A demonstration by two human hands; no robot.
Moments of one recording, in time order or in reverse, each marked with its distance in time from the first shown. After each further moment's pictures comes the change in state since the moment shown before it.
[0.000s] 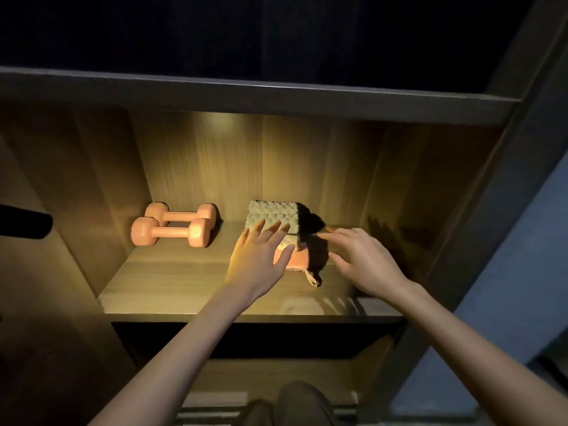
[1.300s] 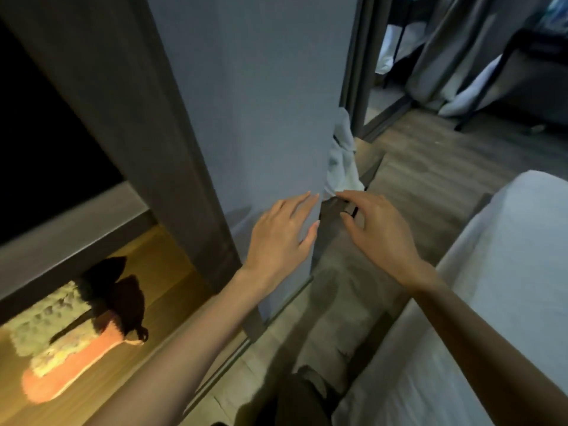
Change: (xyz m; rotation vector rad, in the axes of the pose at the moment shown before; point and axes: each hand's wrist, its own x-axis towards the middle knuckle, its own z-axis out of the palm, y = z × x) left_hand 0.113 0.435 -0.063 -0.407 -0.276 0.746; right_hand -0.205 0.212 -0.270 -0.009 0.335 0.848
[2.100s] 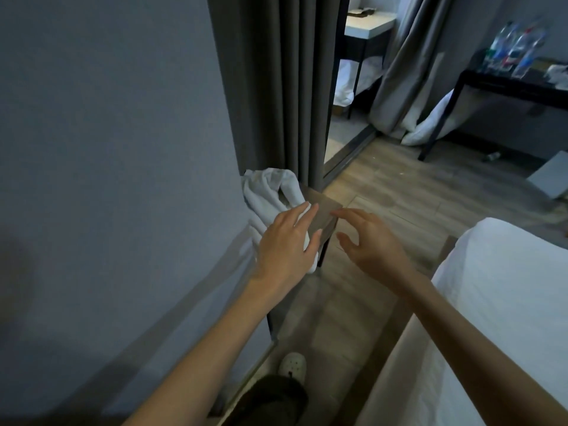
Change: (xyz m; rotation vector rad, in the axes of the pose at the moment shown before) left_hand 0.272 0.063 0.109 -0.121 0.007 -0.019; right_hand 0.196 0.198 -0.059 -0.021 -0.035 0.037
